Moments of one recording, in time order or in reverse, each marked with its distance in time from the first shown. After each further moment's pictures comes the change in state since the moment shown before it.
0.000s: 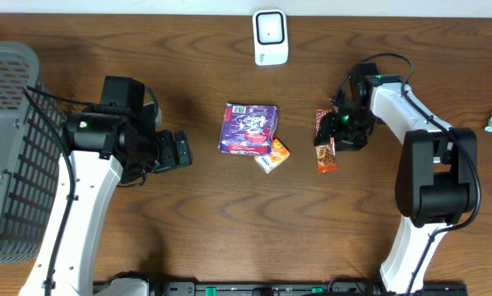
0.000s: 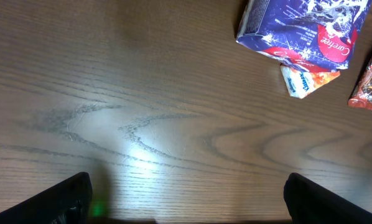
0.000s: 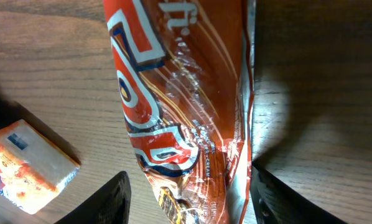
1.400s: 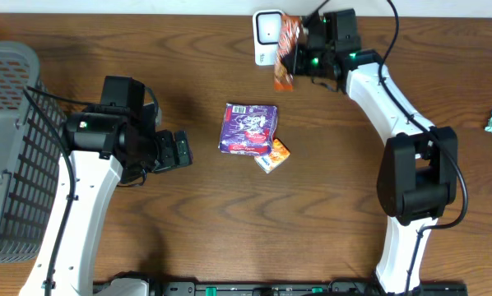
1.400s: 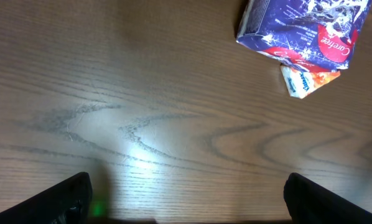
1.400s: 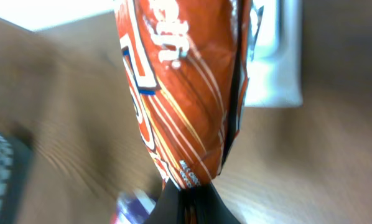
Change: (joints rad) left arm 0.000 0.000 0.000 0.001 0.000 0.000; right arm 0.146 0.041 0.278 0.654 -0.130 0.207
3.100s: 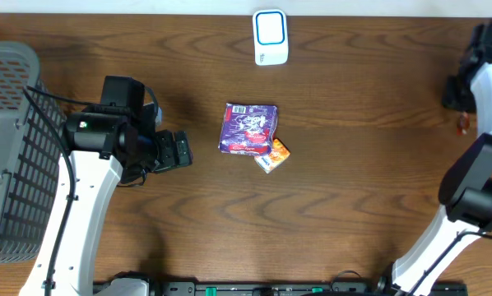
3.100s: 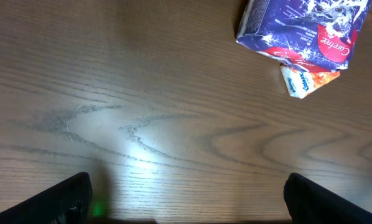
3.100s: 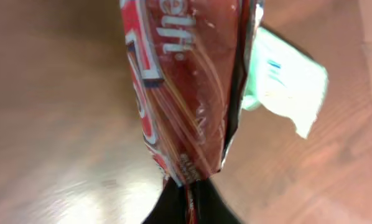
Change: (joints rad) left arm 0.000 0.000 0.000 -0.001 0.001 0.000; right arm -0.597 0.003 0.109 -0.667 0.898 -0.362
